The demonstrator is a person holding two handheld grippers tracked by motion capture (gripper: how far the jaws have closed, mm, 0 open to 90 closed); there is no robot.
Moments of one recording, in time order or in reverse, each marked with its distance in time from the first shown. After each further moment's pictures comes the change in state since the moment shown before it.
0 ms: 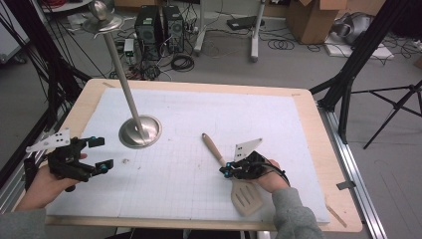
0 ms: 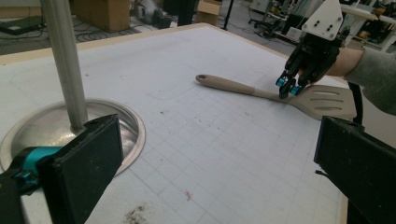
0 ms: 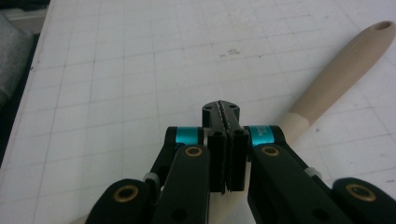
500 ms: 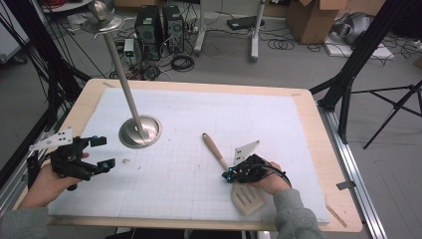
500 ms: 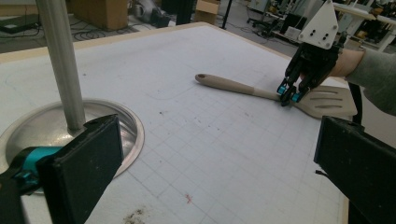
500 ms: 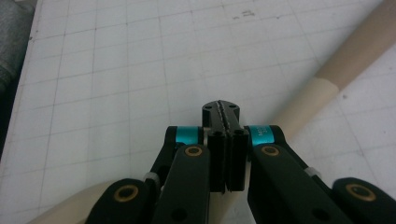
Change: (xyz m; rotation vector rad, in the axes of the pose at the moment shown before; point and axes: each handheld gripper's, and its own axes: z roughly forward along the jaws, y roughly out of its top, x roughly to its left) left arm 0.002 0.000 0.002 0.000 -0.004 -0.003; right arm 0.000 -0.010 0.003 0.080 0.031 0.035
